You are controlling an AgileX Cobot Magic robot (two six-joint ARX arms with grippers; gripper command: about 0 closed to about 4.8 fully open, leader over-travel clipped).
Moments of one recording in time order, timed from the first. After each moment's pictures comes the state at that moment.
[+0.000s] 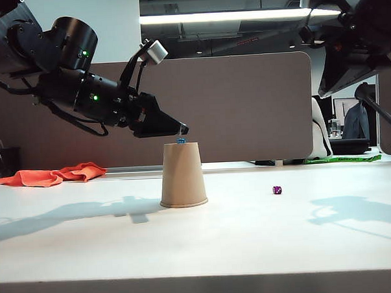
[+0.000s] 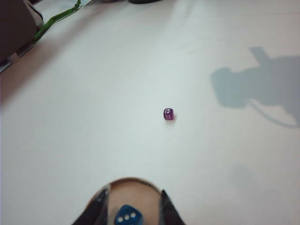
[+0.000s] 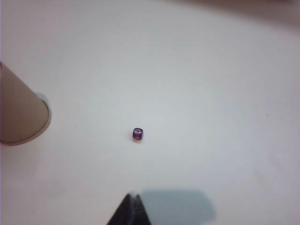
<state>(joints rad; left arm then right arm) -0.34 1.80 1.05 0.31 0.74 0.60 0.34 1.19 0.81 -0.17 0.01 -0.02</state>
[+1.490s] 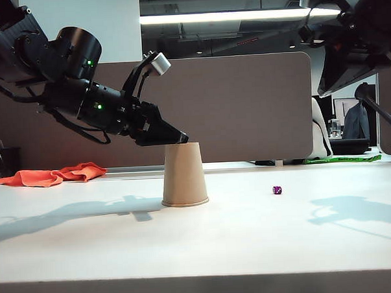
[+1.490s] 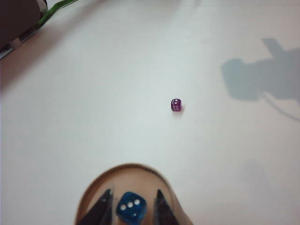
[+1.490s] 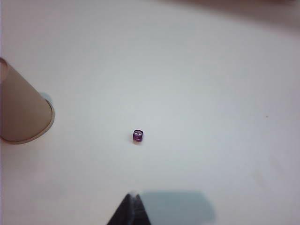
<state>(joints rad) -0.34 1.84 1.07 0.32 0.71 0.59 0.34 1.19 0.81 -0.16 0.01 -0.02</state>
